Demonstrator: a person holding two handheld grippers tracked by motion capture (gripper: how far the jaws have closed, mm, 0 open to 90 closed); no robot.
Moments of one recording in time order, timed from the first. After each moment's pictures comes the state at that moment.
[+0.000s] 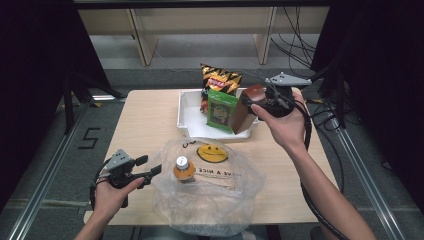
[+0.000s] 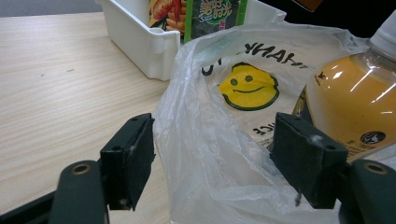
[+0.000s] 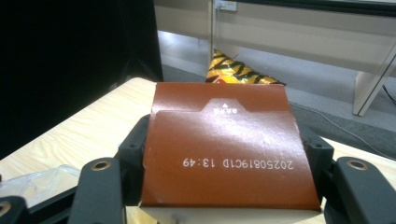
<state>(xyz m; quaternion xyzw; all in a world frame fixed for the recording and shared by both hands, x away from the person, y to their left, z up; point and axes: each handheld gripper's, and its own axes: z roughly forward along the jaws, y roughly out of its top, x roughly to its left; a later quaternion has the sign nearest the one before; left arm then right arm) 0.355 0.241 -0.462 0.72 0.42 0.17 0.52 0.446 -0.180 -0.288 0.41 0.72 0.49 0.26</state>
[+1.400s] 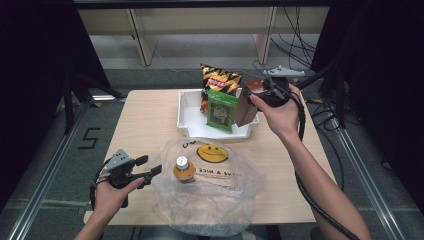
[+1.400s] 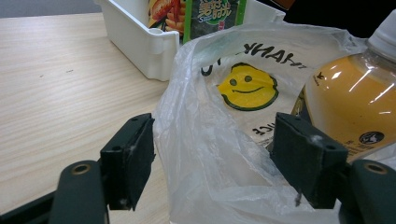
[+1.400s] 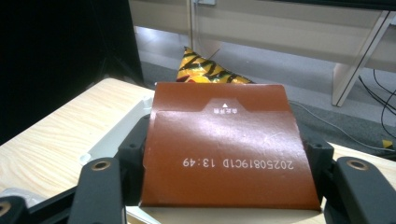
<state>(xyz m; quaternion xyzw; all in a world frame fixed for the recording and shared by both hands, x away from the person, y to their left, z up) 0.355 0.240 -0.462 0.72 0.42 0.17 0.52 0.482 -0.180 -0.296 0.45 0.71 0.47 0.27</state>
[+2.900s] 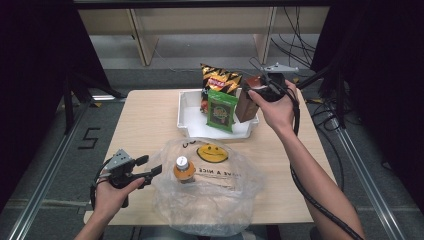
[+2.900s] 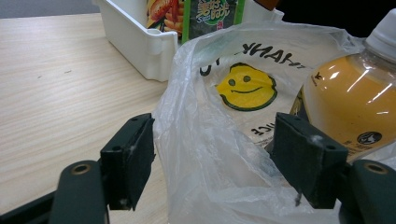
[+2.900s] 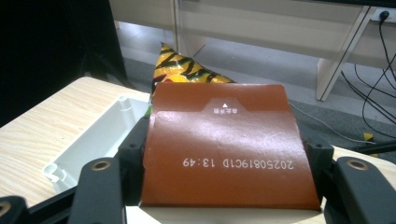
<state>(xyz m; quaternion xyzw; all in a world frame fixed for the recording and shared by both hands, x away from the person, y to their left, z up) 0.355 0.239 -0.461 0.72 0.42 0.17 0.52 0.509 -0.178 -0.306 0.47 0.70 0.45 0.28</state>
